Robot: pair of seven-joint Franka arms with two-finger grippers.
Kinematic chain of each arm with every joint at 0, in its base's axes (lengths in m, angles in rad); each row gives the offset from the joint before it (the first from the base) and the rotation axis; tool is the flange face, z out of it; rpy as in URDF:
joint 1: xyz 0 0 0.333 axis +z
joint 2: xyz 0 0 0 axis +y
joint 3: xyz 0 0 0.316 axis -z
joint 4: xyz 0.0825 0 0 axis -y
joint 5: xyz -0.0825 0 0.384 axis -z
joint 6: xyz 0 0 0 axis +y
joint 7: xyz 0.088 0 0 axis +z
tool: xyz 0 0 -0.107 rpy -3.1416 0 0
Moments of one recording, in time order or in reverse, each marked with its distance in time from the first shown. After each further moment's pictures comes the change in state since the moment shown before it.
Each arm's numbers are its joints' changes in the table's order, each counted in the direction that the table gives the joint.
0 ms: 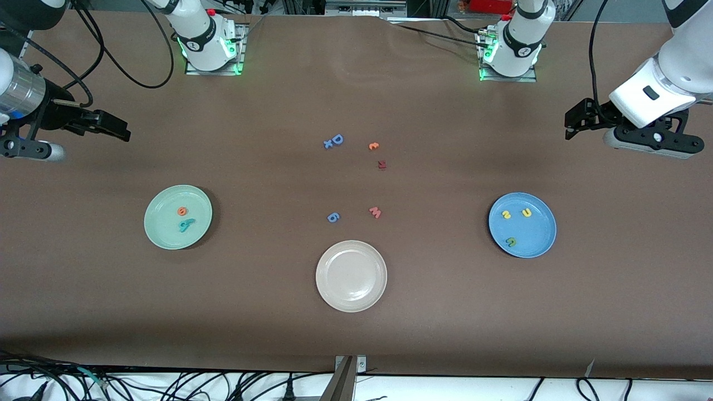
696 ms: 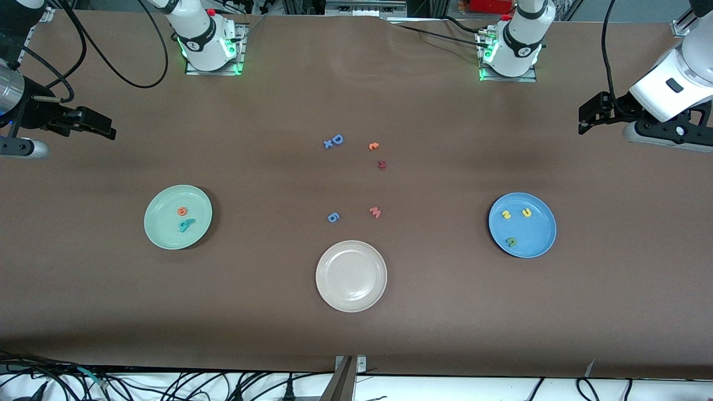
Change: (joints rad) left arm 0.015 0.000 -0.006 0.042 0.000 0.055 -0.002; right arm -0.035 -0.006 0.007 0.000 0.002 0.000 0.080
